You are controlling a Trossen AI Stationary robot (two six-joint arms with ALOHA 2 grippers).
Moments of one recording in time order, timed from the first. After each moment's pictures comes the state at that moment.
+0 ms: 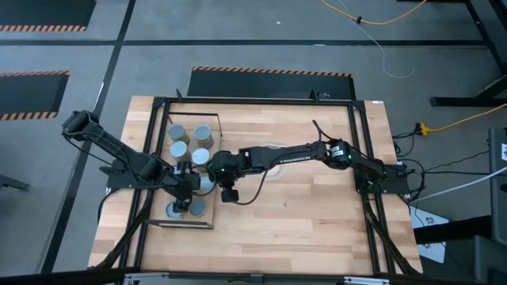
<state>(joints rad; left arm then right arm) -0.48 1.07 0.67 -0.73 -0.23 -0.50 0.07 2.37 2.11 -0.59 -0.06 -0.11</state>
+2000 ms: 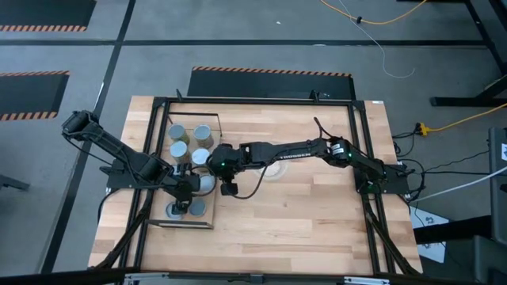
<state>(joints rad) -0.48 1.07 0.67 -0.72 -0.17 -0.52 0.05 2.36 2.11 -0.60 0.01 -0.14</state>
